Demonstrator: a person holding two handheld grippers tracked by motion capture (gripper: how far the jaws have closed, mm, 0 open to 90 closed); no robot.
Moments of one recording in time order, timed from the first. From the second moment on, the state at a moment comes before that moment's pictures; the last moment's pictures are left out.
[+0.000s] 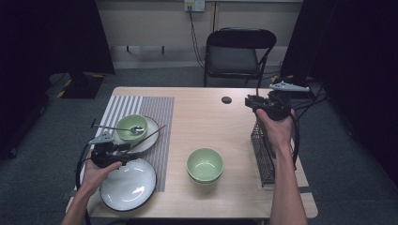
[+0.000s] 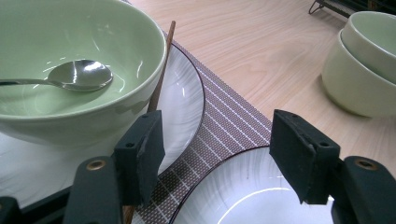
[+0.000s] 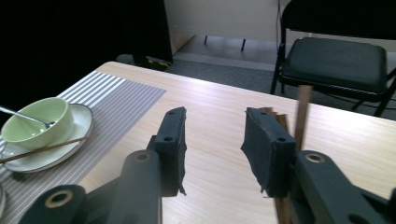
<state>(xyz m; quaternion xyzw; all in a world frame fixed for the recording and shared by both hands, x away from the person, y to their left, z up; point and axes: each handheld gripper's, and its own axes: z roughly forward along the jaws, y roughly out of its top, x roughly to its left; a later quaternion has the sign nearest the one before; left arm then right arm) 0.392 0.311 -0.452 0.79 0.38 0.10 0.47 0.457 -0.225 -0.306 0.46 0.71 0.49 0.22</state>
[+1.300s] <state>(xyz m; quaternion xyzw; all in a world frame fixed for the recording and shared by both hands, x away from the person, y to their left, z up) 0.393 0.312 -0.451 0.79 0.38 0.11 0.47 0.481 -0.250 -0.349 0.52 0.71 0.41 0.24</state>
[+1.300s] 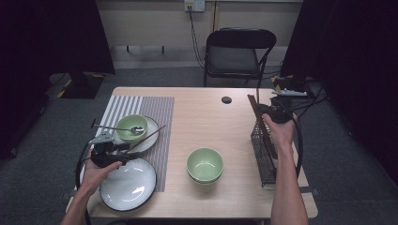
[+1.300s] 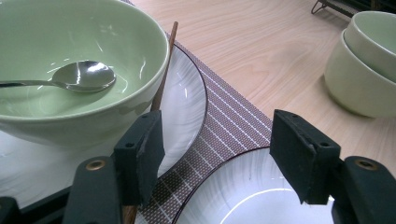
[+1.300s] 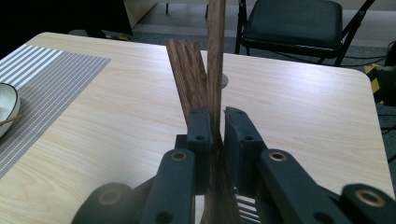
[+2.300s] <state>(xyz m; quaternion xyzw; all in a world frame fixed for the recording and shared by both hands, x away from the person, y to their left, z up) 0.393 0.311 -0.451 0.79 0.38 0.11 0.47 0.463 -0.249 -0.324 0.47 0.69 0.50 0.24</state>
